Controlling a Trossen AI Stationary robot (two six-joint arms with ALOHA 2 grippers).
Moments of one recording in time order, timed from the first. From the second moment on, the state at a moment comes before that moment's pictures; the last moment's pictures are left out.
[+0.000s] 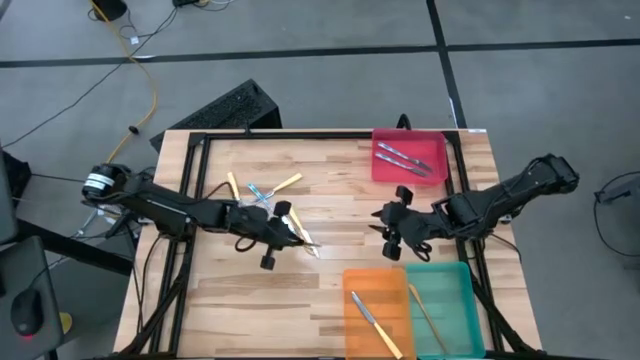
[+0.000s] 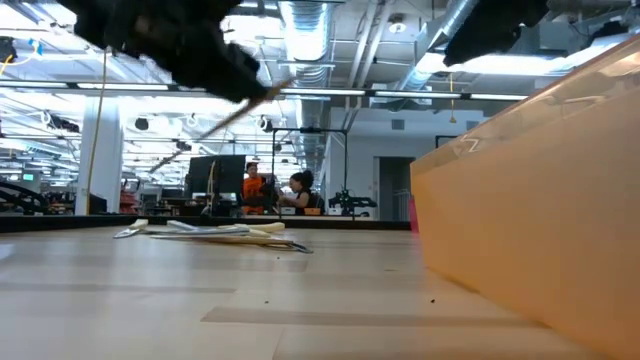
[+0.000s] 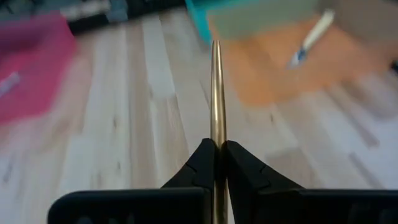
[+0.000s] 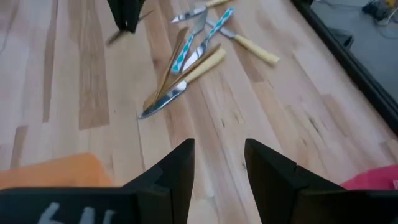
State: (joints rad) left arm -0.16 1.32 0.66 0.16 -0.01 0.15; right arm 0.37 1.18 0.97 -0.57 0.55 0.39
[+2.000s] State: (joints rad) left arm -0.12 1.31 0.66 1.01 0.13 0.09; right arm 0.33 1.53 0.89 0.67 0.53 -0.08
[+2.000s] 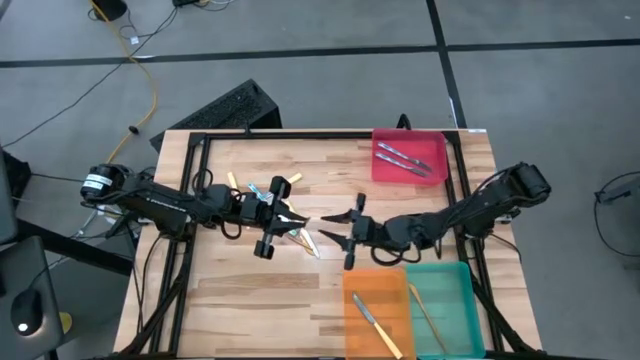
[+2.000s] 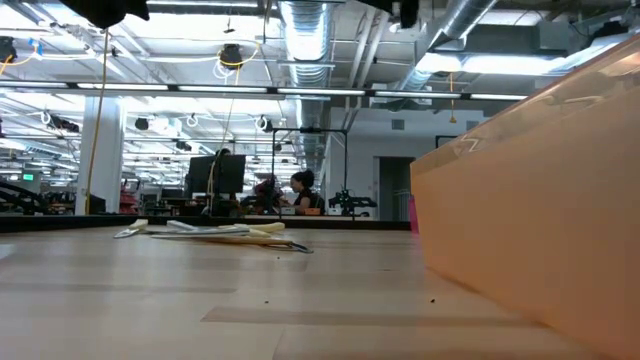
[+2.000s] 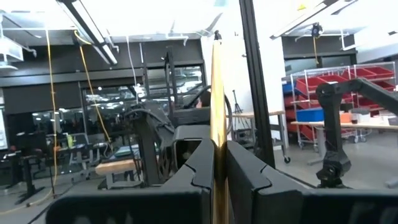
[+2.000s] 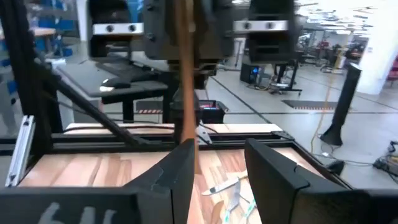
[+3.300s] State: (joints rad) left arm -0.12 1.31 0.66 1.00 0.13 0.10; right arm 0.26 1.72 1.12 0.68 0.29 -0.11
